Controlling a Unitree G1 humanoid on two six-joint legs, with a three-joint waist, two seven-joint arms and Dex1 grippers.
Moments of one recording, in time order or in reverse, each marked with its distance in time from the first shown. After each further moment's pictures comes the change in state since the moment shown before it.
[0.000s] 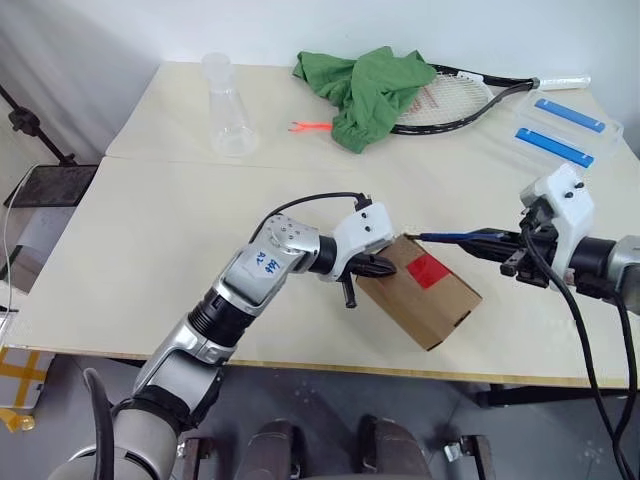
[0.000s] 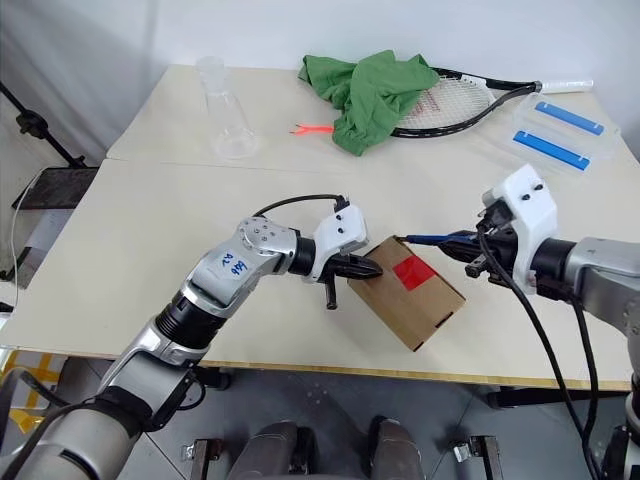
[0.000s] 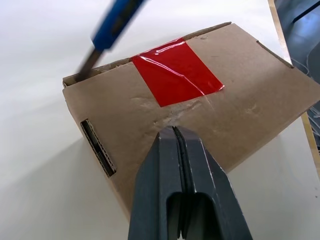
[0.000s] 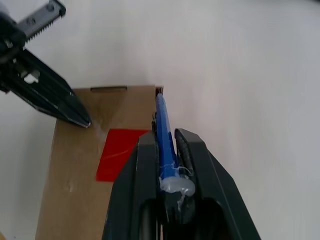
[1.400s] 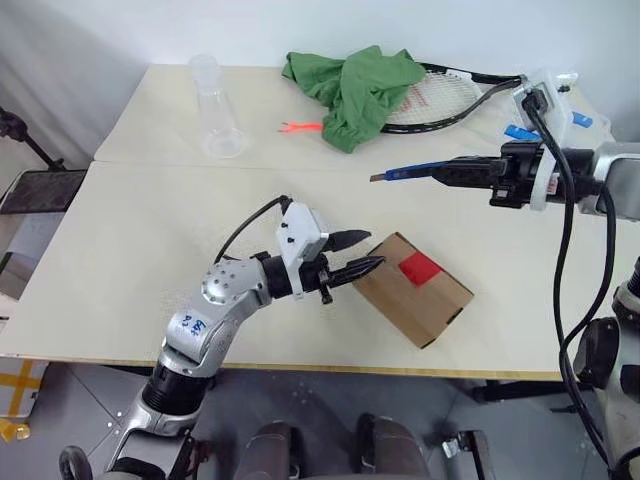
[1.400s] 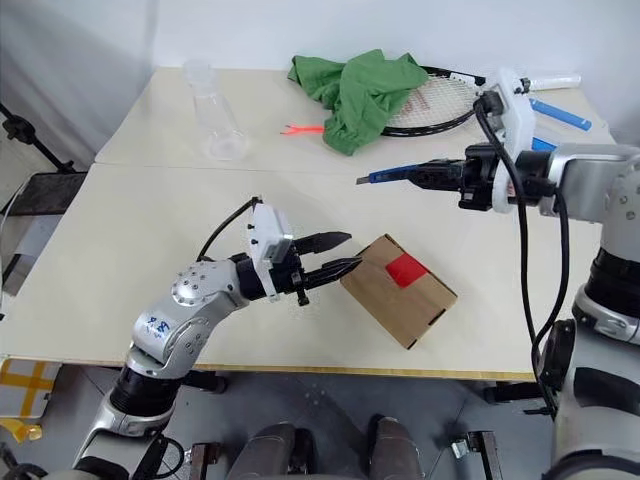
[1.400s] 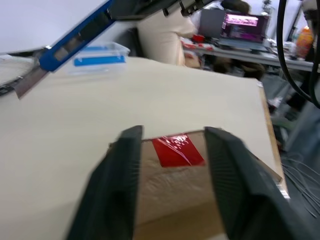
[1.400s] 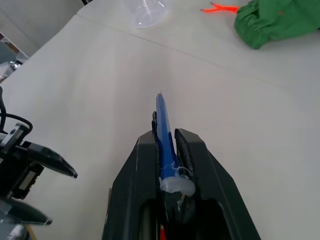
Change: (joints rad) left arm 0.339 0.067 0.196 -0.299 -0.286 -0.258 0.175; right arm -0.499 0.149 0.043 0.358 -0.073 0.213 0.070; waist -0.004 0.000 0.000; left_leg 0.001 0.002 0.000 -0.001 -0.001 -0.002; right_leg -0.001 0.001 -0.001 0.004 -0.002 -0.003
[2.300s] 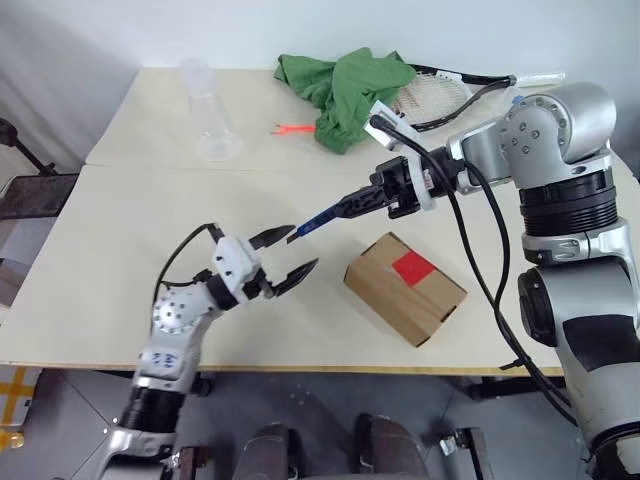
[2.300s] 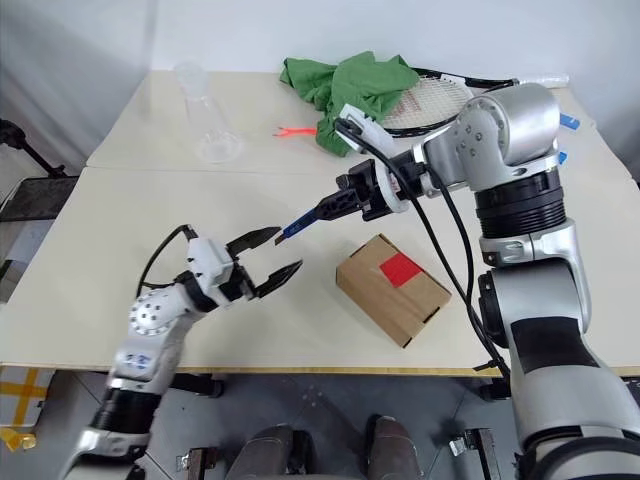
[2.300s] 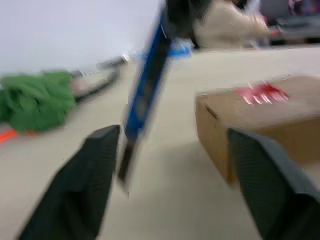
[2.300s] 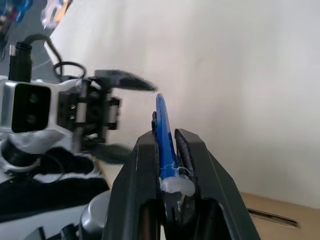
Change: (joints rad) left arm 0.306 0.143 0.237 0.167 0.106 -0.515 -0.063; right arm -0.423 0.266 0.444 0.514 -0.044 0.072 0.116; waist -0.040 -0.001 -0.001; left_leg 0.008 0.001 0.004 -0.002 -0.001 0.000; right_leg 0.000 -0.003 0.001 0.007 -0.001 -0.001
